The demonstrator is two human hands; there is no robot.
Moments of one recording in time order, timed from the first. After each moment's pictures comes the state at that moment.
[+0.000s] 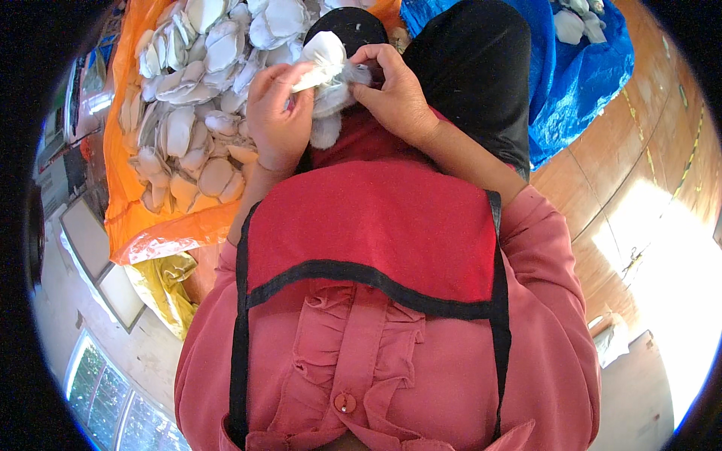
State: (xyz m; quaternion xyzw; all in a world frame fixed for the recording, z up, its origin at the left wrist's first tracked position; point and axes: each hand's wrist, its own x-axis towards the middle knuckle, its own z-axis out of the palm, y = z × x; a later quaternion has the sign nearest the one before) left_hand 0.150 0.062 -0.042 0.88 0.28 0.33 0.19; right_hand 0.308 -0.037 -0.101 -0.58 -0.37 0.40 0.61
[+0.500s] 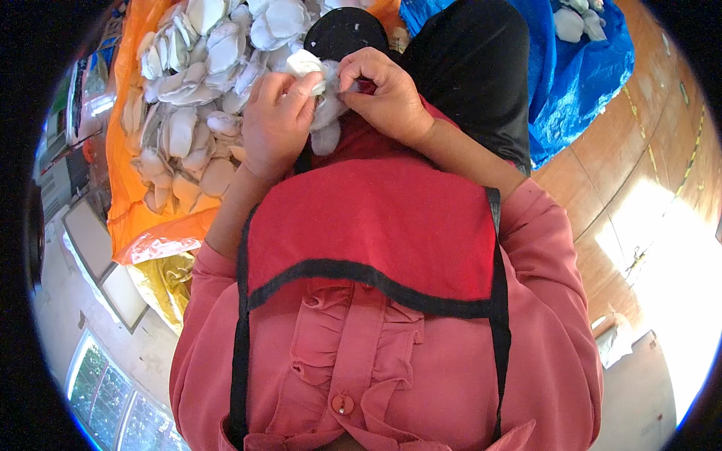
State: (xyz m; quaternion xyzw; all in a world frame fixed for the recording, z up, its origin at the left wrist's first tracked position) left_hand 0.140 0.067 -0.025 0.95 0.19 0.22 0.11; right_hand 0.307 -0.036 -0.085 -0.52 -0.48 0.33 0.62
